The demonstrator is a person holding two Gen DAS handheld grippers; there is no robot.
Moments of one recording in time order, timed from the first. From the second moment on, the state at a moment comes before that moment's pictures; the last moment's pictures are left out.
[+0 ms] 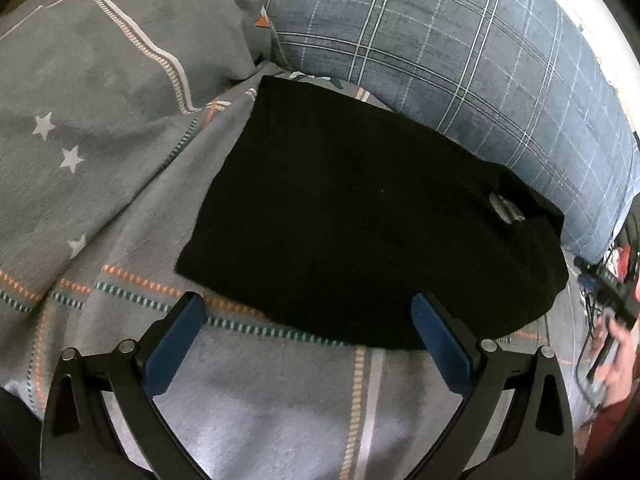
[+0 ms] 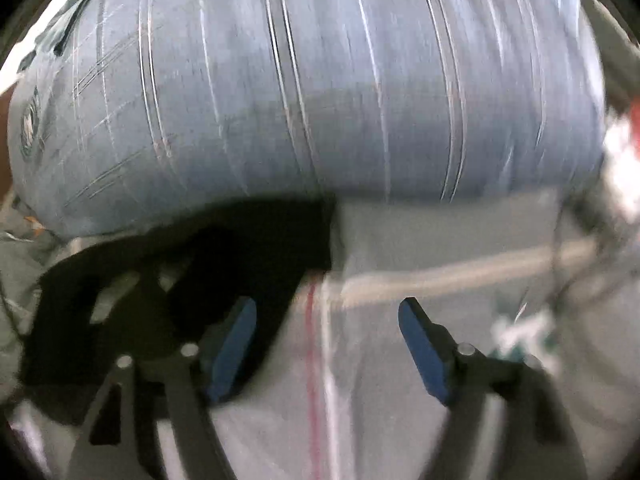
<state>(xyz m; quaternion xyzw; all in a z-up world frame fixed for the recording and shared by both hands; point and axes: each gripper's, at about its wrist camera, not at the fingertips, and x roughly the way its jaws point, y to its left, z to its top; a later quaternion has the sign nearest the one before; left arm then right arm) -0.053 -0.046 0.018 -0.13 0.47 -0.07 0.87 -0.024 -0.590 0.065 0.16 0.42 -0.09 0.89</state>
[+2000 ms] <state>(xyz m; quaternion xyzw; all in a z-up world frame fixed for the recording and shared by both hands) -0.112 -0.031 0.099 -0.09 0.41 -0.13 0.90 -0.220 -0.526 0.127 0.10 0.39 -0.18 0.90</state>
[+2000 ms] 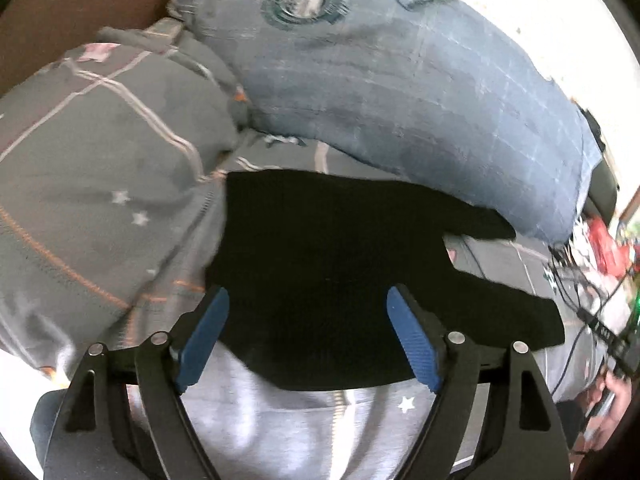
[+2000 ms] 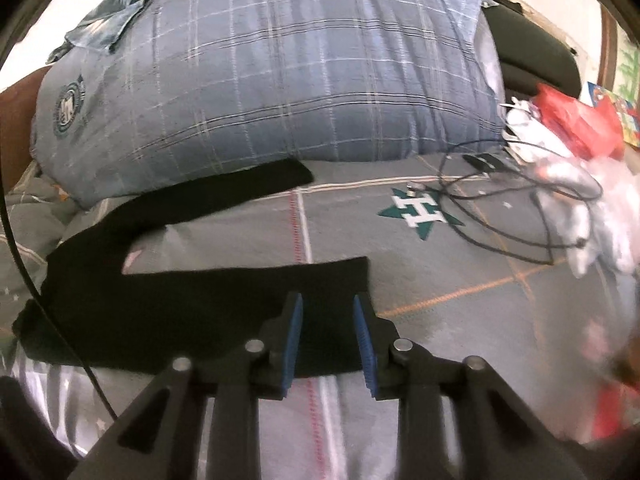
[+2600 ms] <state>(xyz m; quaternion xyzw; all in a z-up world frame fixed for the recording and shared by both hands) -0.038 -0.078 0.068 -0.12 0.47 -0.18 0.86 -0.100 -0.488 0.100 0.15 0.39 -0.02 0.91</state>
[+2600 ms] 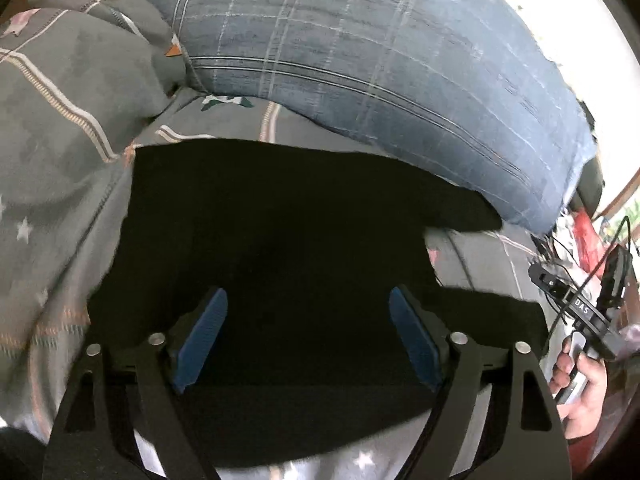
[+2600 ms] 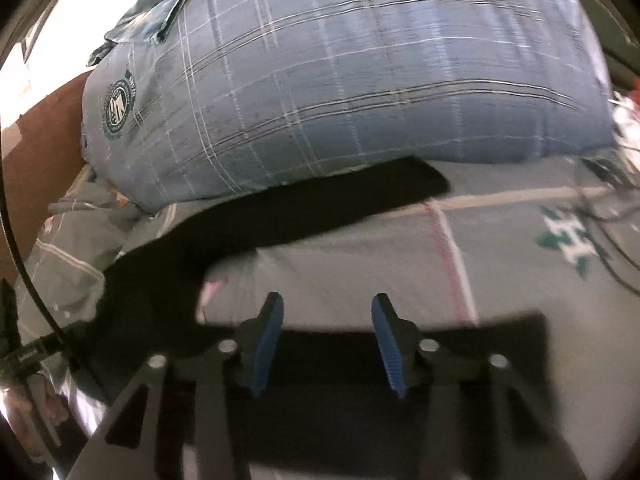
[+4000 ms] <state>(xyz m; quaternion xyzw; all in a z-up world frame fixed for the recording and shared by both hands) 0.140 -0.126 0.023 0.14 0.48 -0.37 0.78 0.105 -0.378 0.051 -0.19 0.44 0.26 0.84</state>
